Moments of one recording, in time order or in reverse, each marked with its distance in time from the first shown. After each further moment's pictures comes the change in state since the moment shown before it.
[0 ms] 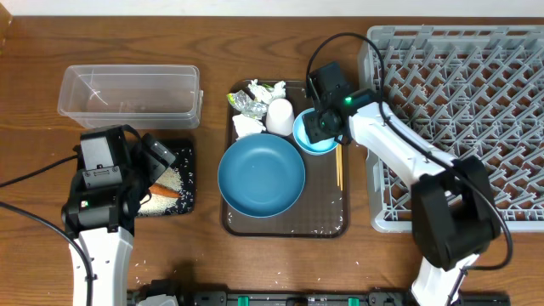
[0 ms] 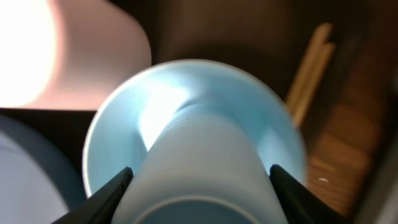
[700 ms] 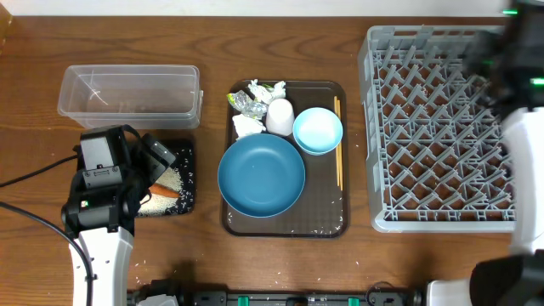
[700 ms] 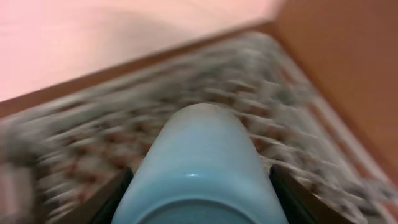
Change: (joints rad) left arm 0.000 0.000 0.000 0.000 0.000 0.000; right arm -0.676 -0.328 0.169 0.008 0.269 0.000
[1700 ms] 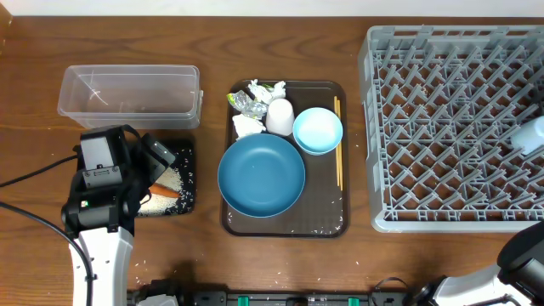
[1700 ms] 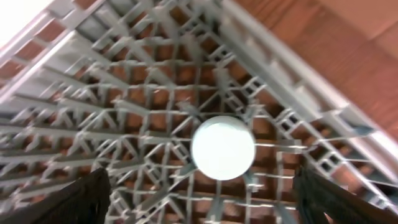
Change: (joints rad) left arm 0.000 0.000 0.000 0.000 -0.003 0.000; right arm -0.472 0.161 -0.002 -0.074 -0.422 0.003
